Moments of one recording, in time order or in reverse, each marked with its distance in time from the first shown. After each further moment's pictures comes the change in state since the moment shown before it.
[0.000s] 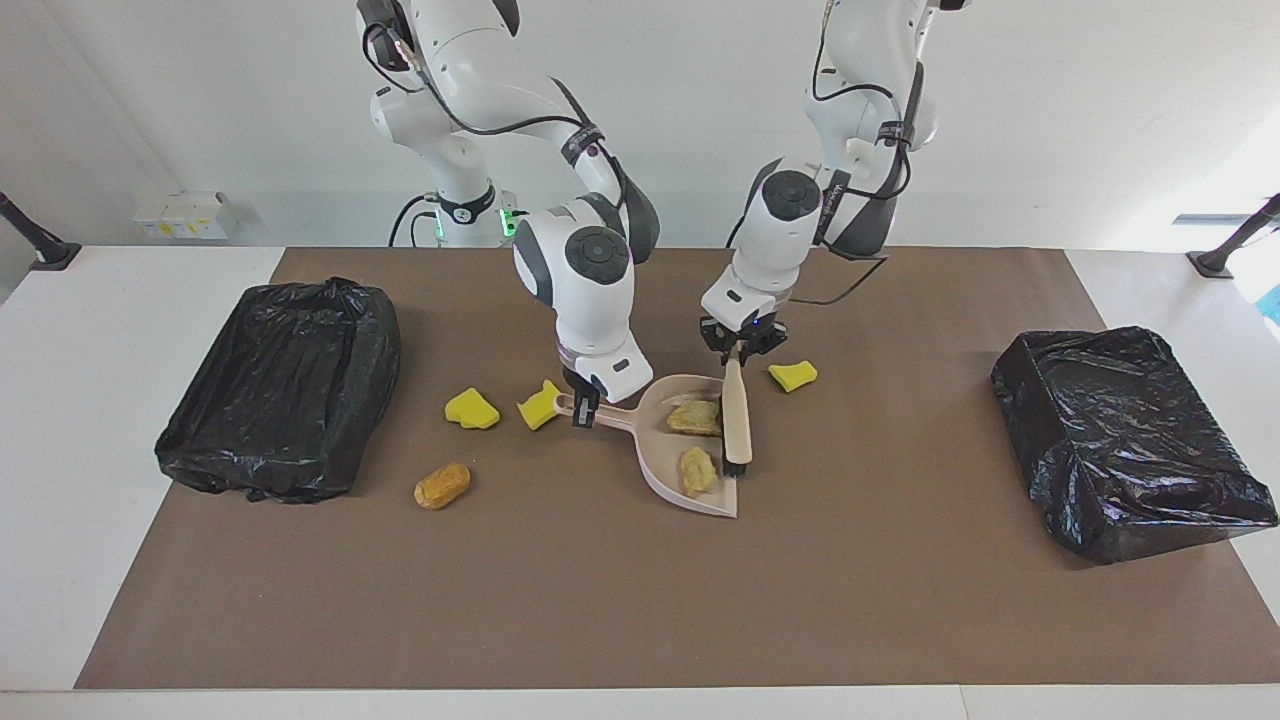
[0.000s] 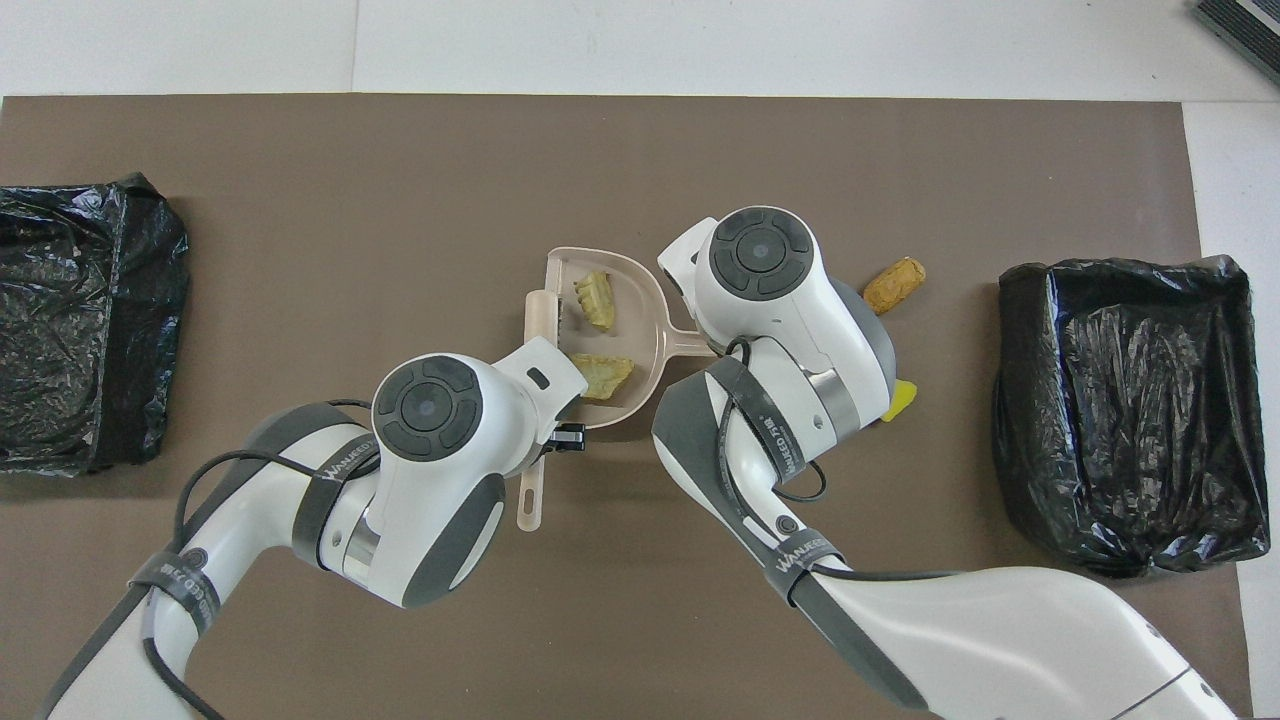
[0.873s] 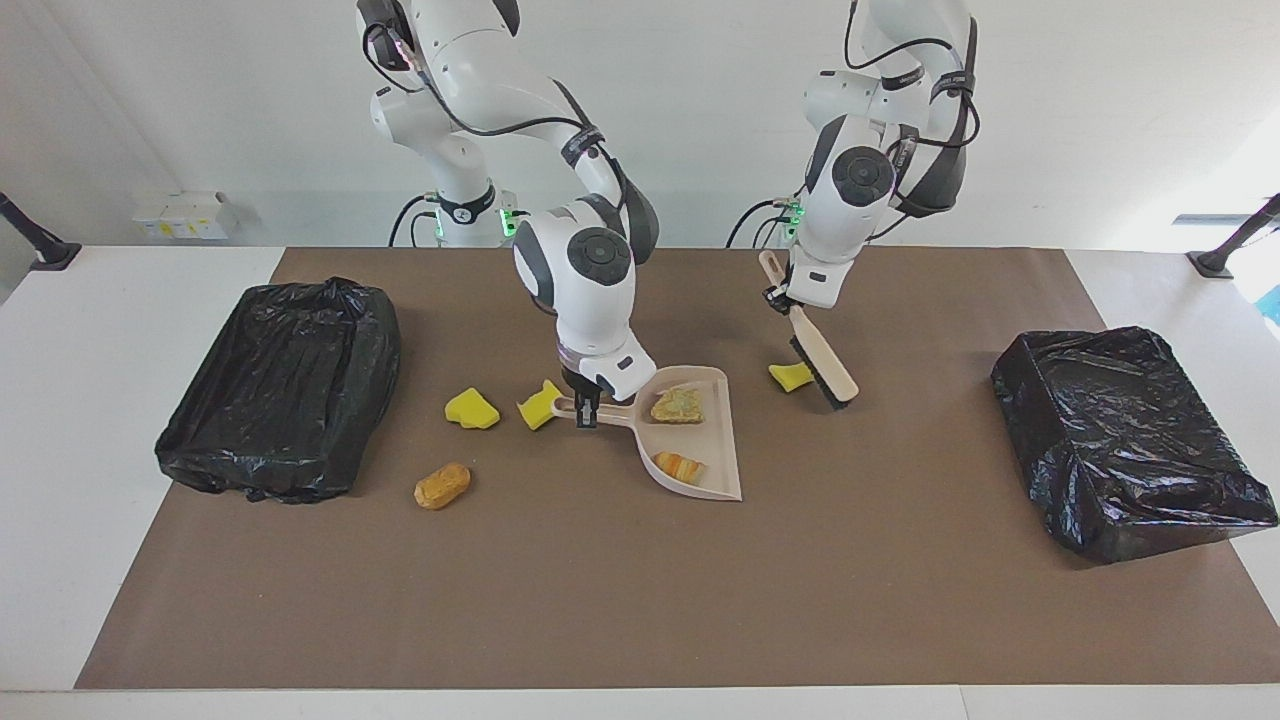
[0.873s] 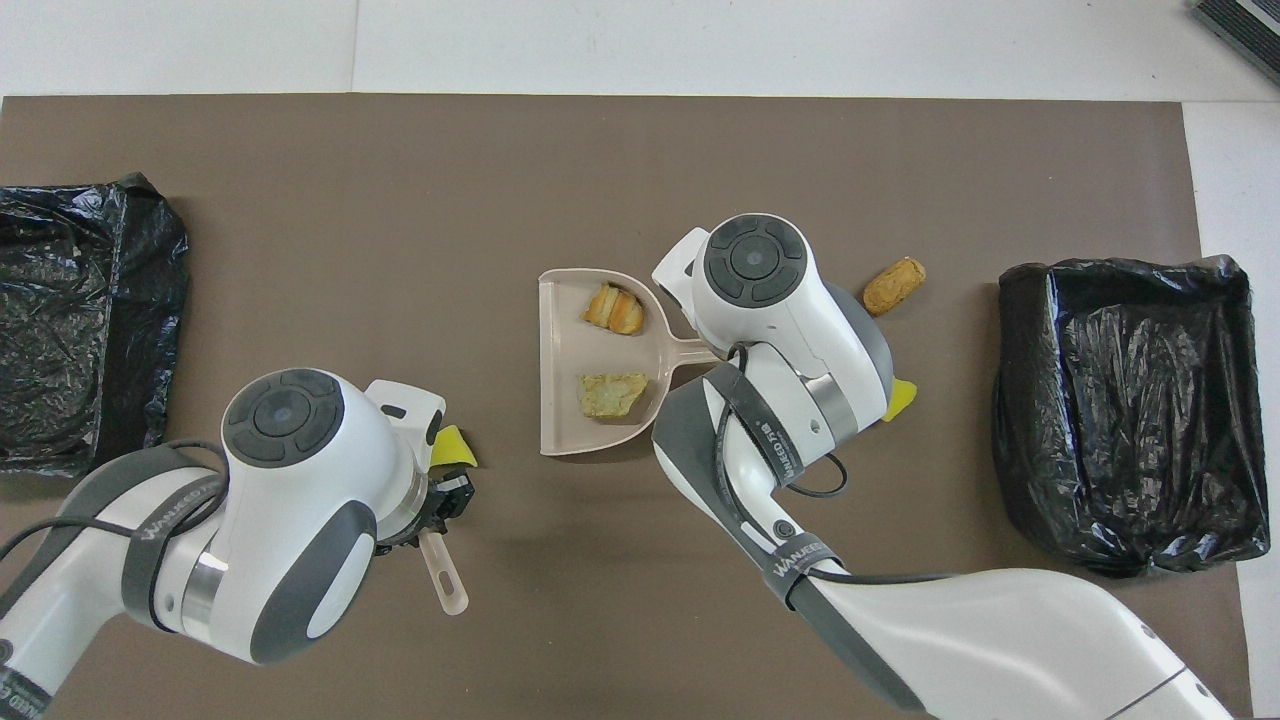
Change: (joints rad) left arm 0.119 -0.244 0.018 -0.191 0.002 -0.341 -0.422; right arm 0.004 -0.004 0.000 -0.018 -0.034 0.005 -0.135
